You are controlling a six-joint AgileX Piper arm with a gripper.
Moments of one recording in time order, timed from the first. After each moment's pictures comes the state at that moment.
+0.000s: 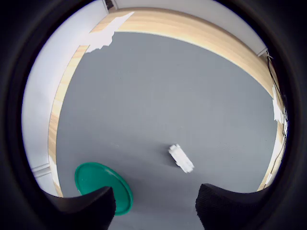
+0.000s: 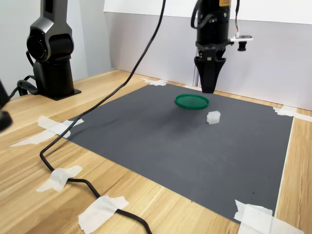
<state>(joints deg) 16.0 108.6 -85.0 1.8 57.6 -5.4</state>
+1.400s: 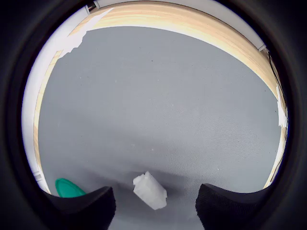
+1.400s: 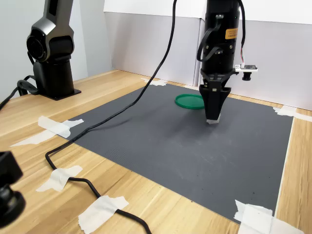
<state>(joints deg) 12.8 113.9 -85.4 1.0 51.9 -7.3</state>
